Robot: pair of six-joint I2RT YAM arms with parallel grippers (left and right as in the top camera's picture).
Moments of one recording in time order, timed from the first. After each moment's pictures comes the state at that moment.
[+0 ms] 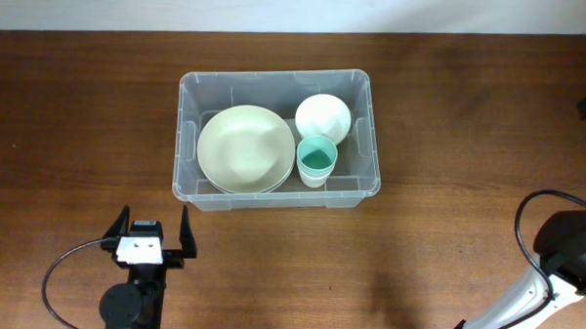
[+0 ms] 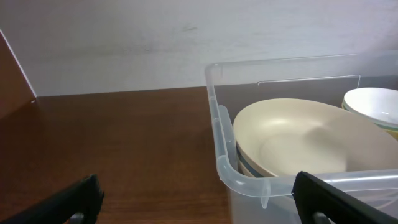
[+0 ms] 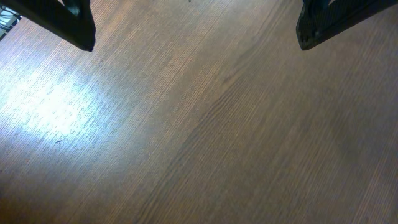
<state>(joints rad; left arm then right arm) 0.06 0.01 0.01 -0.08 0.03 0.06 -0.58 2.16 2.52 -1.69 0.11 0.42</state>
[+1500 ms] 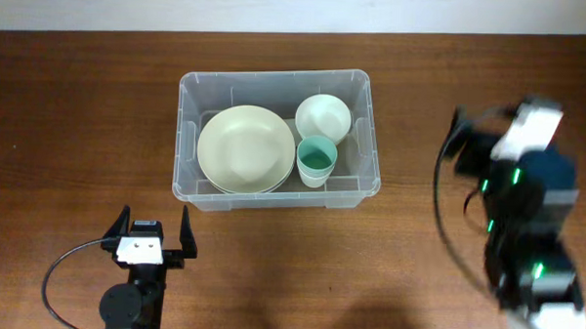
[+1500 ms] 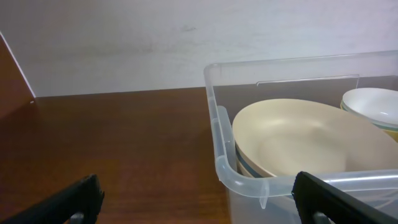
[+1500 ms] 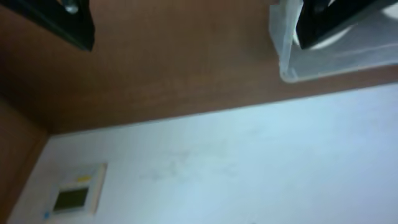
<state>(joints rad) 0.06 0.01 0.01 -0.08 0.03 0.06 0.03 0.86 0.86 -0.26 0.15 0.11</state>
